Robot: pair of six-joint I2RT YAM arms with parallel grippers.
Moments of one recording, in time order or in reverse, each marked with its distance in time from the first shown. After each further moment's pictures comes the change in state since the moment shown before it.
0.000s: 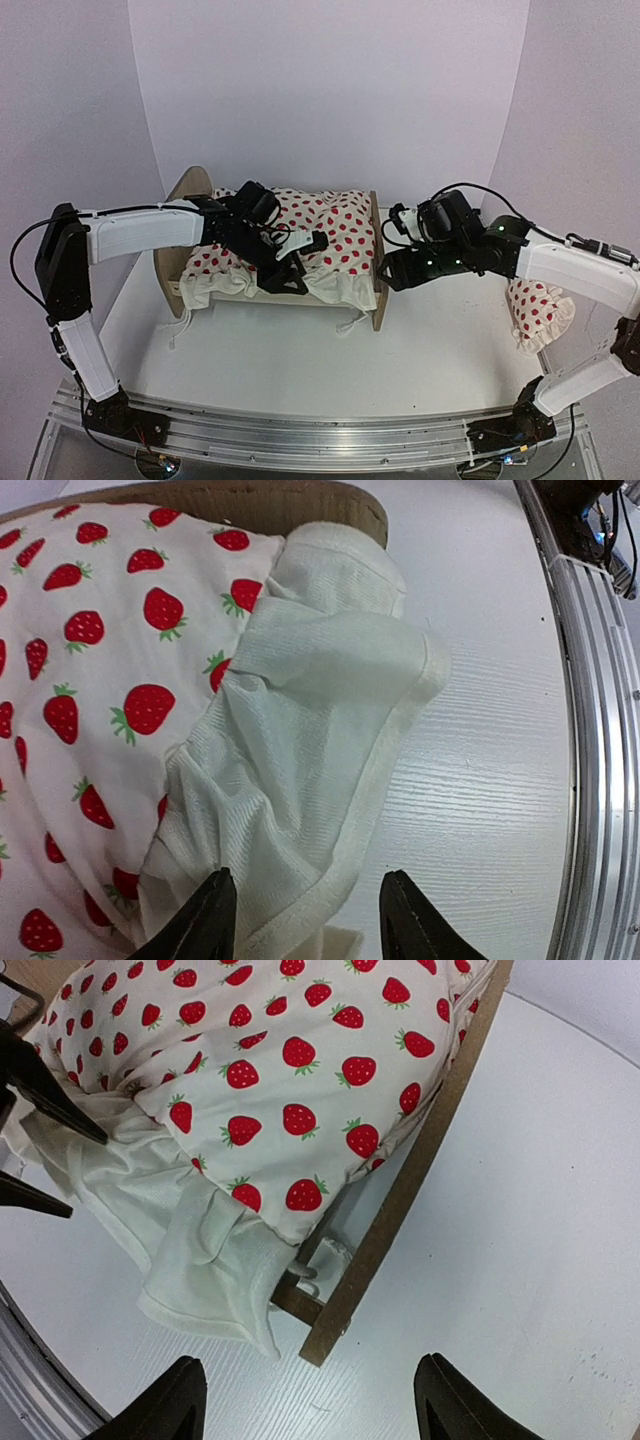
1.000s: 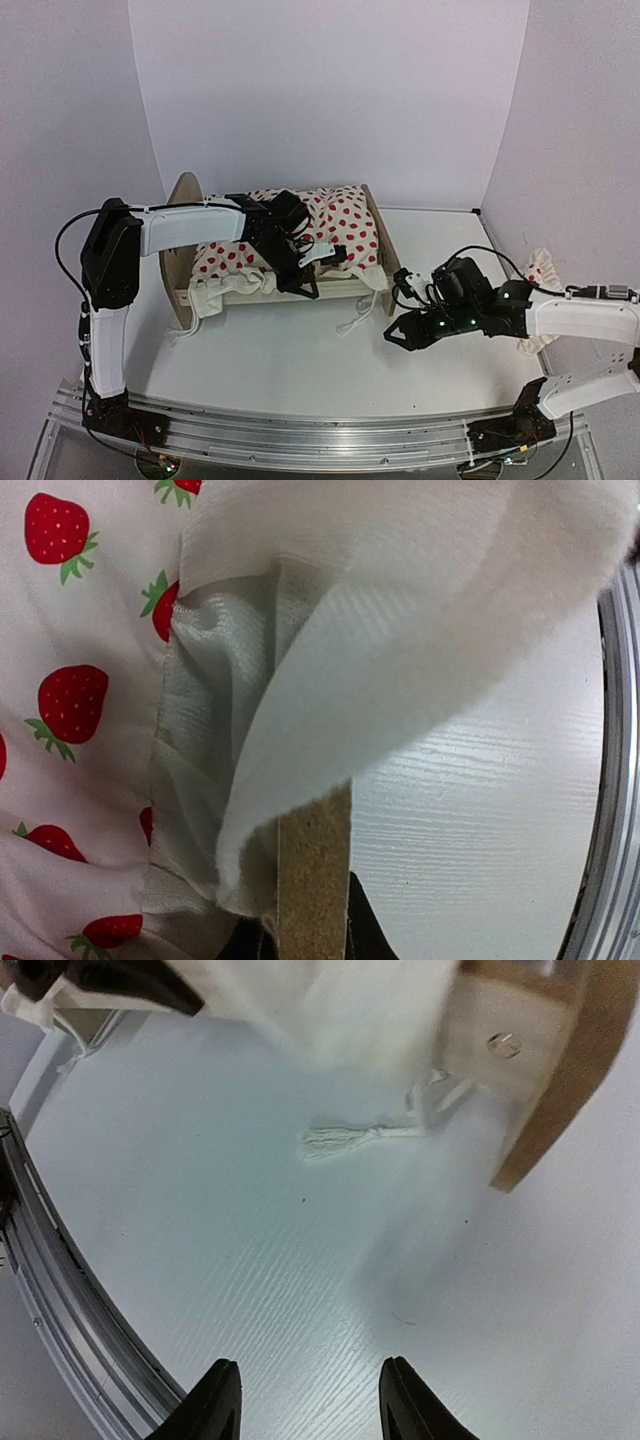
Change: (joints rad) left arm -0.032 0.264 0.249 -0.180 -0.055 -0.005; right arm 0.038 -0.182 -0.466 0.251 -0.237 0.083
